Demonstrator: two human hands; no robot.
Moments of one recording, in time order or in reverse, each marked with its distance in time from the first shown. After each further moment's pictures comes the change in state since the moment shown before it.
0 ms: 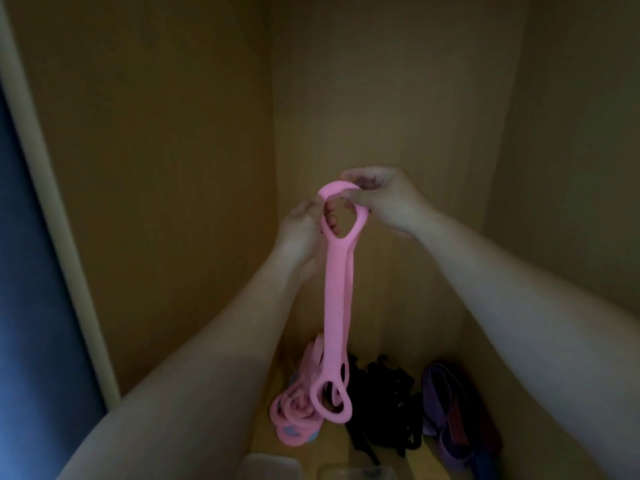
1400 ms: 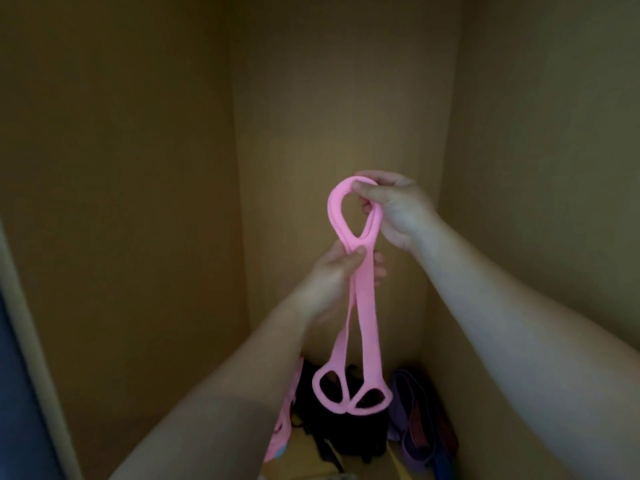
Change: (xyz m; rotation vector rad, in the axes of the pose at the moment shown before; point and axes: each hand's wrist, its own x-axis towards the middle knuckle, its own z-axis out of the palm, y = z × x) left_hand -0.051 -0.055 0.049 0.193 -0.535 -0.062; right_hand -0.035 -0.024 -0.060 0.481 0.208 0.098
